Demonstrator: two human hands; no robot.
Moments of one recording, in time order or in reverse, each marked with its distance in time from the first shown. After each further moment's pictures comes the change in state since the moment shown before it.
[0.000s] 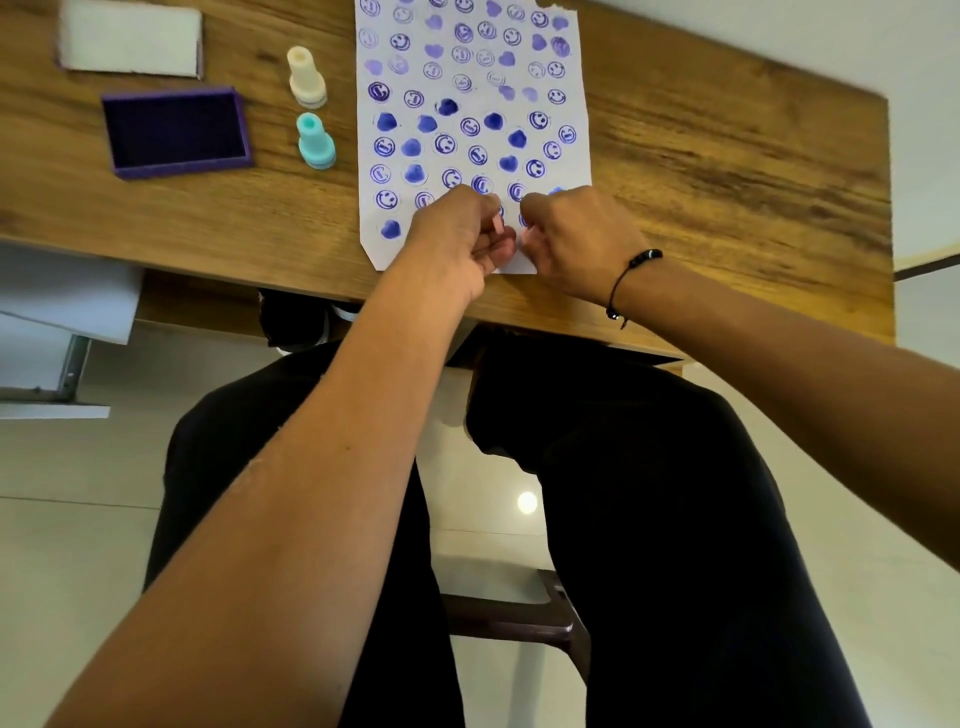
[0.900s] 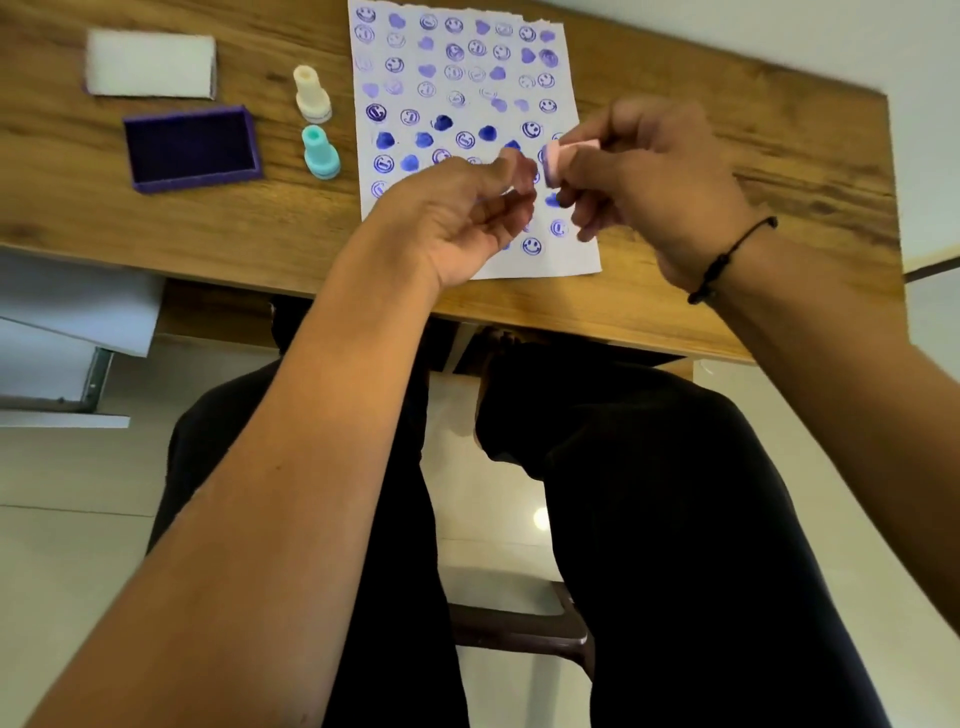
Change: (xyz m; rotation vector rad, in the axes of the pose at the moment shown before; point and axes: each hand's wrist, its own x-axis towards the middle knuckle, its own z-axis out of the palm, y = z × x) left_hand -0.035 0.018 -0.004 -0.055 -0.291 0.113; right_hand -0.031 -0.008 -0.062 1.073 0.220 0.278
